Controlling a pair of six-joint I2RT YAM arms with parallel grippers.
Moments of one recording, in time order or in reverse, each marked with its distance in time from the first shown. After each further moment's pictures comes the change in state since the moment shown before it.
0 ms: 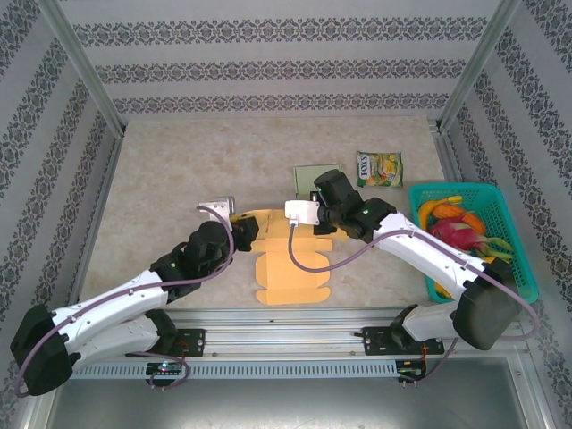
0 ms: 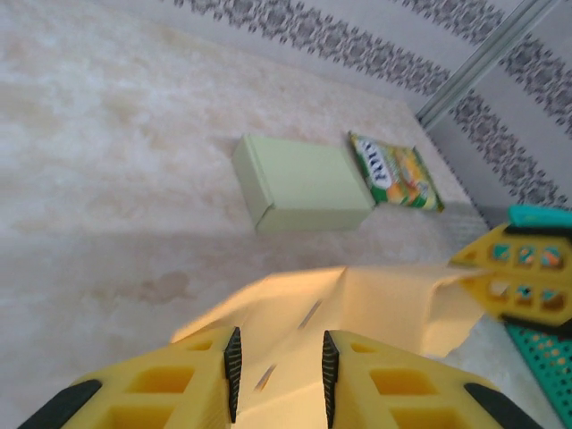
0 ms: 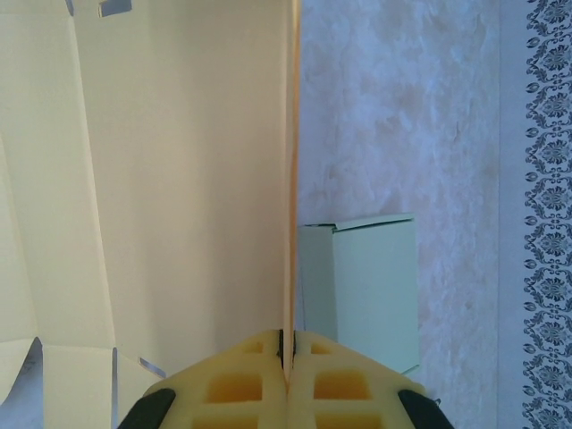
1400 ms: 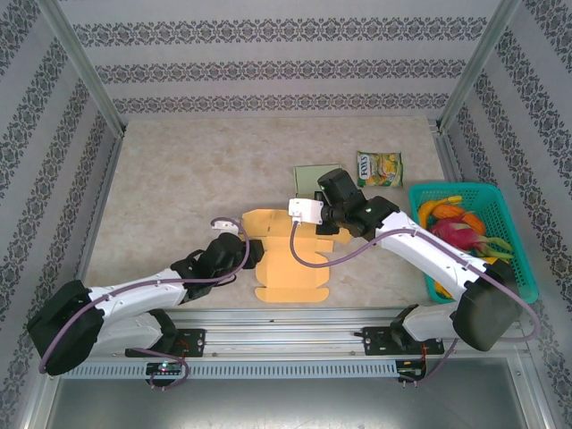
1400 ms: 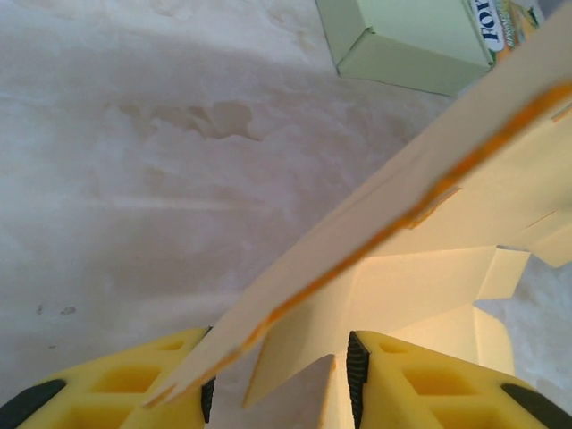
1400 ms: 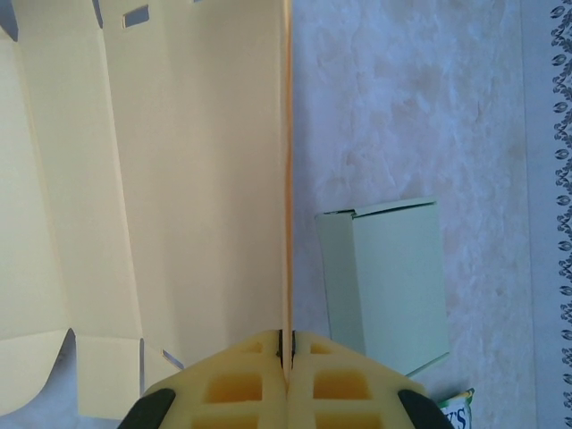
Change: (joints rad) left arm 0.006 0.200 -0.116 0.080 0.099 -0.137; right arm -0.027 -0.006 0.000 -0.035 -0.035 0.060
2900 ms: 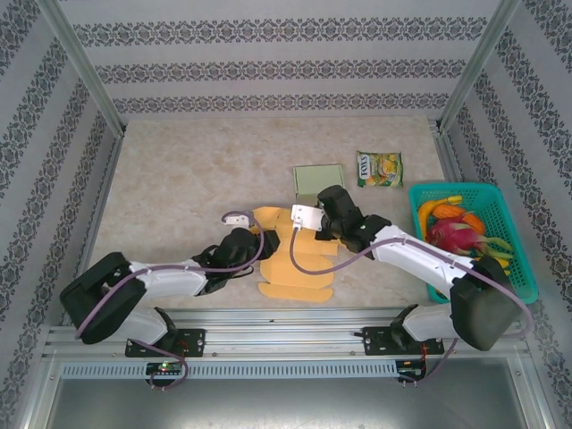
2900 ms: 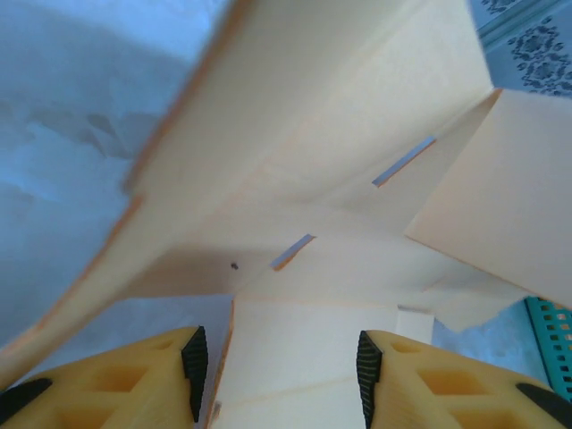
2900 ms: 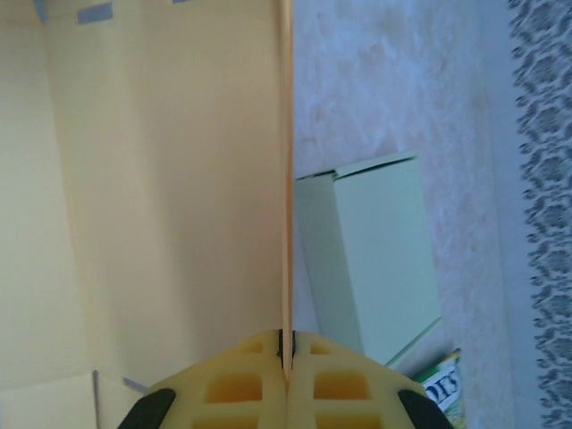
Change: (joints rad) left arm -0.002 0.229 0.019 0.317 0.016 -0.122; right arm 0.016 -0.019 -0.248 0.349 0.157 0.011
